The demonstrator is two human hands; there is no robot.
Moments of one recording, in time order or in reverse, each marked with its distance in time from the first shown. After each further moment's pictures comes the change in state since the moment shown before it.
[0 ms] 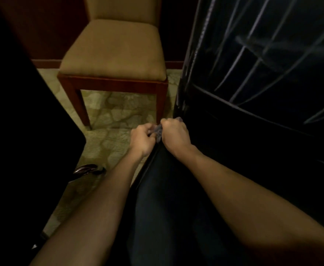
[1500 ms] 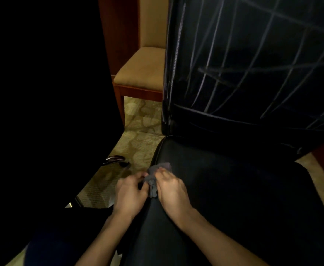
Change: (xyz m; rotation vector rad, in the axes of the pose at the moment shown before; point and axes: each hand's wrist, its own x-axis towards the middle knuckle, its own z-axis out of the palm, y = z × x) left_hand -0.242 -0.005 -0.055 0.206 0.256 -0.122; right_hand -0.195 -0.051 0.023 0.338 0.100 -0.417
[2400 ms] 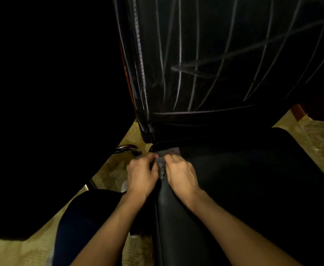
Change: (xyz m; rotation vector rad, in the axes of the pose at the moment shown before) left_hand 0.002 0.000 0.009 0.121 0.173 0.063; right_hand 0.004 0.000 -0.001 -0.046 0.041 0.020
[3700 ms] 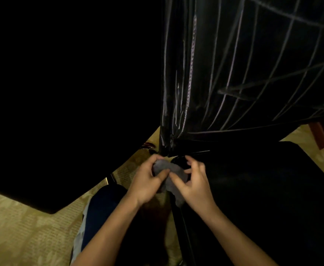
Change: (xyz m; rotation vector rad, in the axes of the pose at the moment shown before) left_hand -0.028 -0.038 -0.077 -0.655 -0.209 -0.159; right_hand -0.020 -0.064 -0.026 0.628 -0.183 0.330
